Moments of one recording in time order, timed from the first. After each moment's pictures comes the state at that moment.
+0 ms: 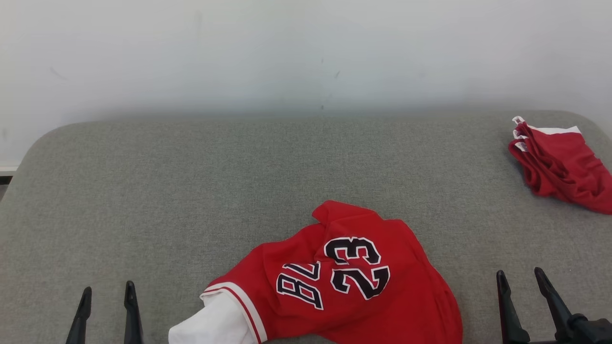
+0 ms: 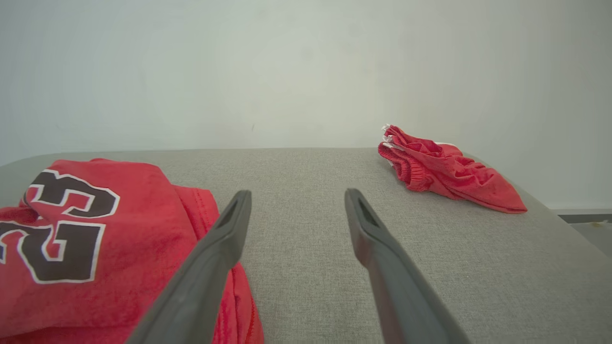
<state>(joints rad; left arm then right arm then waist) 0.12 0.16 0.03 0.02 -0.25 -0.01 -0.26 0.10 -0.19 -0.02 0.14 0.20 0.13 -0.26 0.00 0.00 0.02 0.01</state>
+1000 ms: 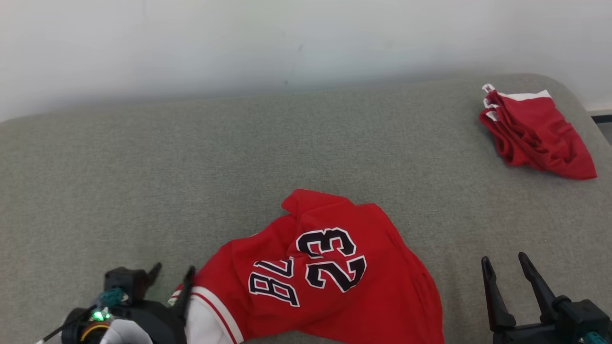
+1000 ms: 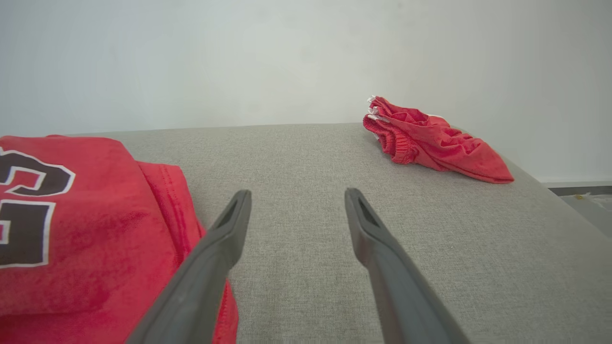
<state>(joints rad) -0.27 0.29 -0.24 0.48 -0.39 -0.13 -0.01 0.02 -0.21 0.04 0.20 0.23 0.13 -0.26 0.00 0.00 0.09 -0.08</state>
